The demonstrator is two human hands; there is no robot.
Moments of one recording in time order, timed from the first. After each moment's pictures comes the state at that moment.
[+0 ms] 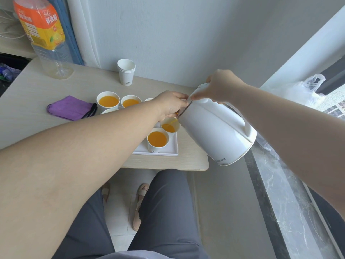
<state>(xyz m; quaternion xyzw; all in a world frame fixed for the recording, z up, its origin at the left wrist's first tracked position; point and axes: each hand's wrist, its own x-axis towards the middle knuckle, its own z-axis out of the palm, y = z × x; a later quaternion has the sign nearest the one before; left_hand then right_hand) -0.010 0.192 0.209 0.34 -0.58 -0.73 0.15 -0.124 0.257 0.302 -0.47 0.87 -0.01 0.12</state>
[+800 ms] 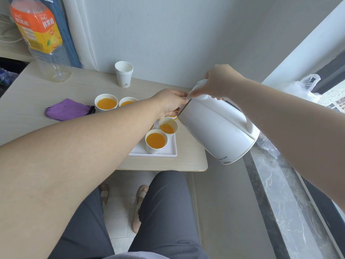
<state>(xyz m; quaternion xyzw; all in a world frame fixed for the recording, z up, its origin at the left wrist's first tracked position) -0.013 0.191 0.219 0.32 -0.57 -0.74 0.16 -0.120 0.256 0.319 -0.48 0.87 0.03 0.10</state>
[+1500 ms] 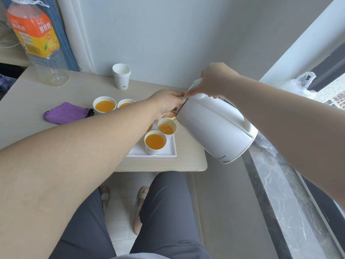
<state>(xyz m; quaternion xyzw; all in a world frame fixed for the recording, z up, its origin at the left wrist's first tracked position) -0.013 0.188 0.217 0.31 -0.57 -0.74 0.16 -0.118 0.252 0.322 -0.47 0.88 0.04 0.09</state>
